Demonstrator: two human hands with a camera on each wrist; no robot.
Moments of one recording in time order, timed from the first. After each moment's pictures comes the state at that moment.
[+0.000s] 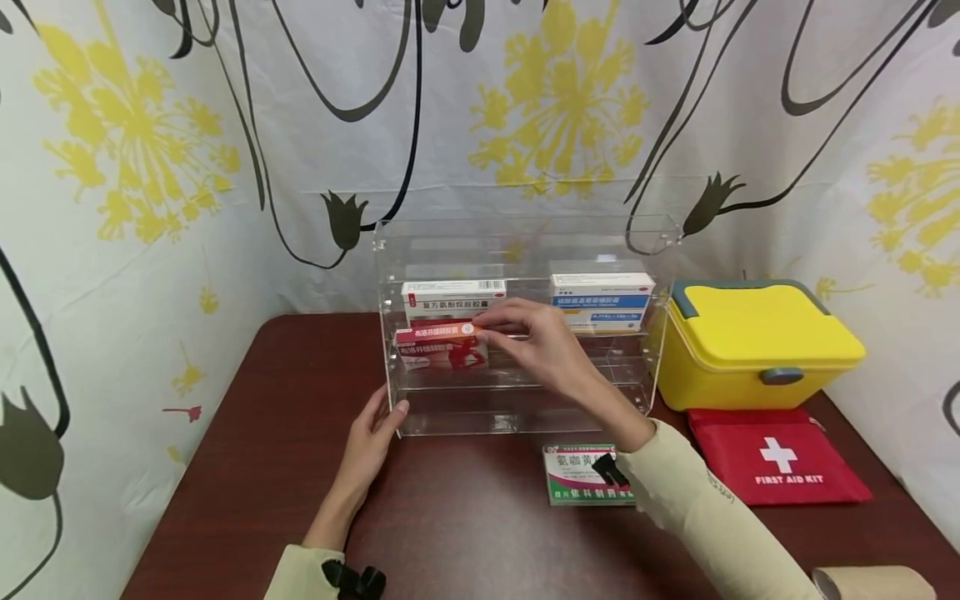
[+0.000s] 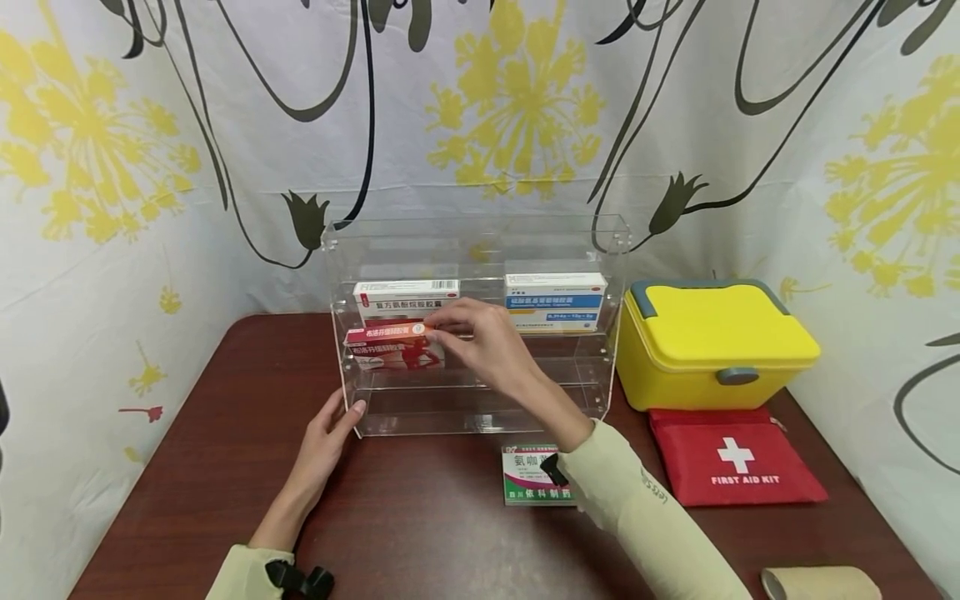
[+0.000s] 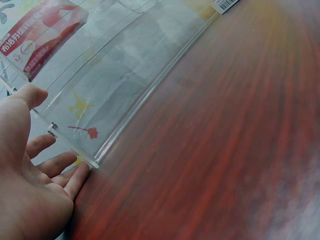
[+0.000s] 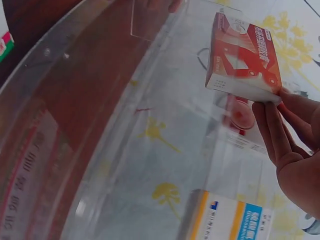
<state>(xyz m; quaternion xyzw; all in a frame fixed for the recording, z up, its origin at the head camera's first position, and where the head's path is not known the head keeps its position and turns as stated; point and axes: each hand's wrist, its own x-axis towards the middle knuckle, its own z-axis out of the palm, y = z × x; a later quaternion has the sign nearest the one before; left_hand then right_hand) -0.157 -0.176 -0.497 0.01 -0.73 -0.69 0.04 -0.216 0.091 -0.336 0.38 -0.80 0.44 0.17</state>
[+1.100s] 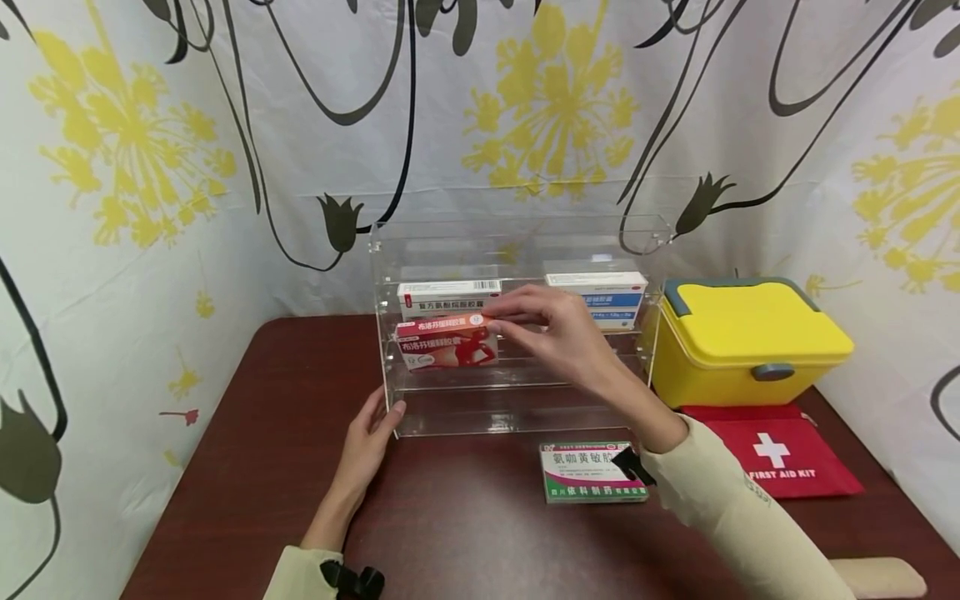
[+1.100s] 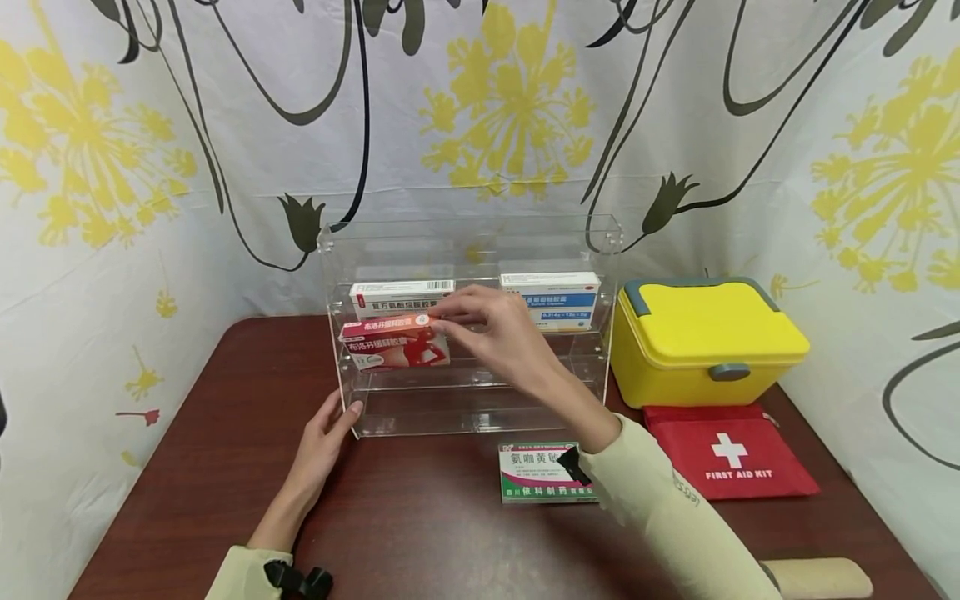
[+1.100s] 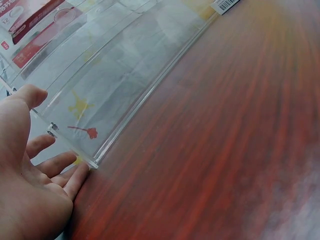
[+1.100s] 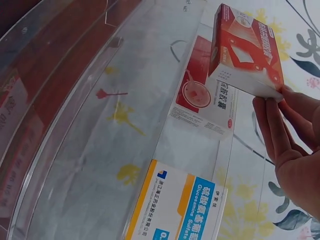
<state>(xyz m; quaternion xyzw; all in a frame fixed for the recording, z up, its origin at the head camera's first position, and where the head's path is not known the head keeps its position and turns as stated) -0.157 -0.177 -0.497 0.00 -0.72 -0.69 0.03 -0.197 0.109 -0.302 0.39 -0.79 0.44 0.17</state>
